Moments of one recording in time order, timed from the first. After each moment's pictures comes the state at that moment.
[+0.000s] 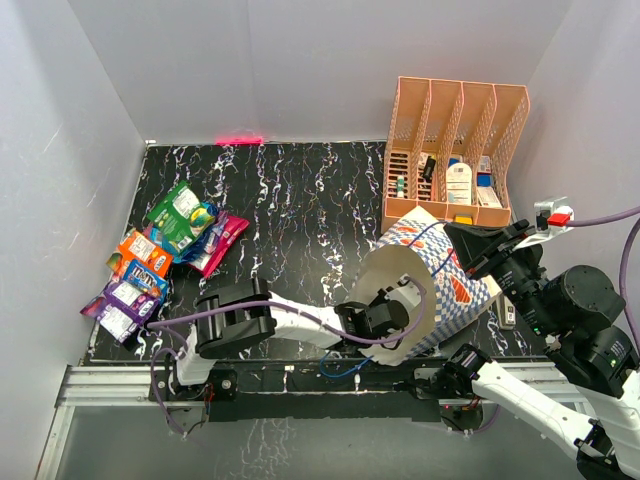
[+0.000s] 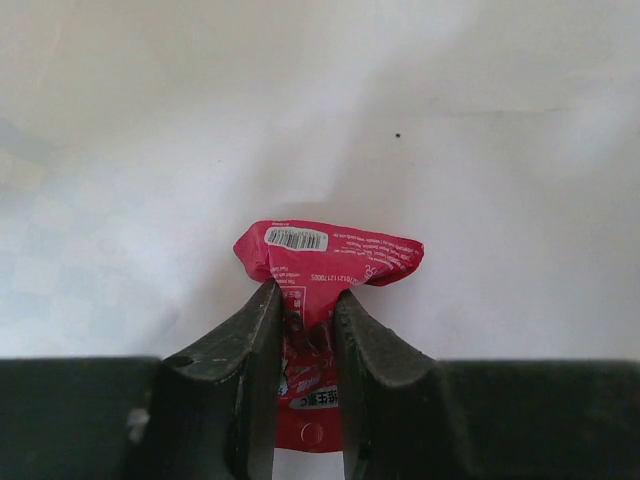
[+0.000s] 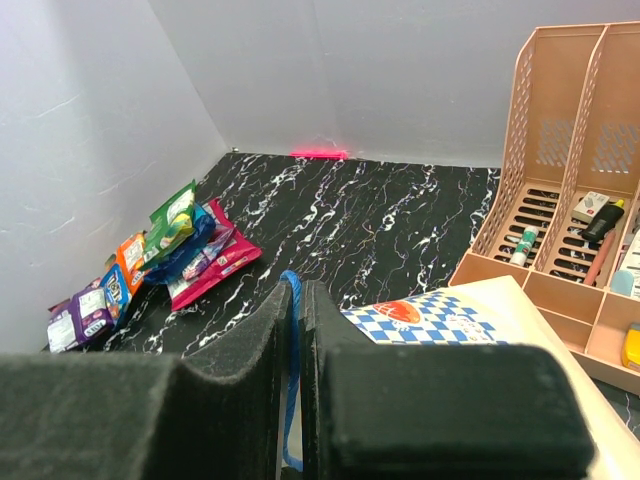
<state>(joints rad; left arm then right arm) -1.37 2.02 1.16 0.19 -0.54 -0.21 0.73 0.48 1.16 -0.58 0.27 0.27</state>
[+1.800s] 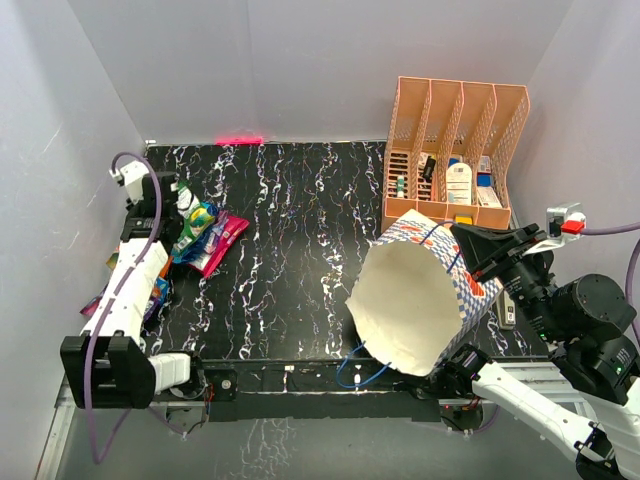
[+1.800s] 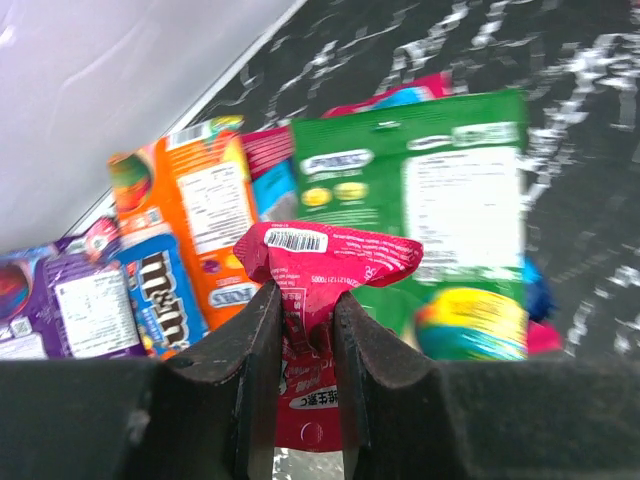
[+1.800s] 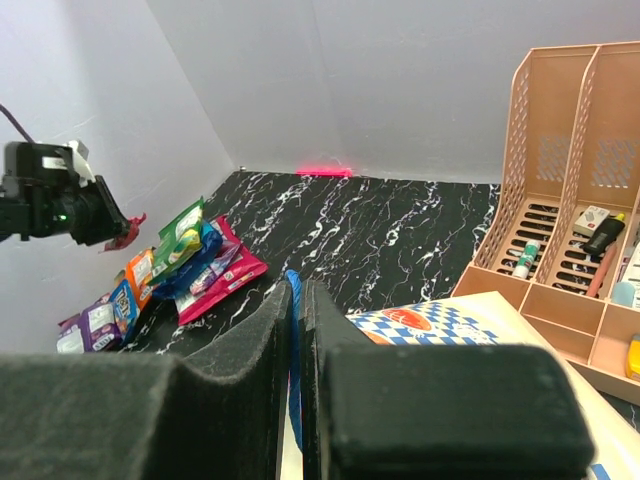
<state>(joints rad) -0.05 1.21 1.06 -0.53 -0.60 -0.43 0.73 0.45 1.14 -0.56 0.28 0.27</state>
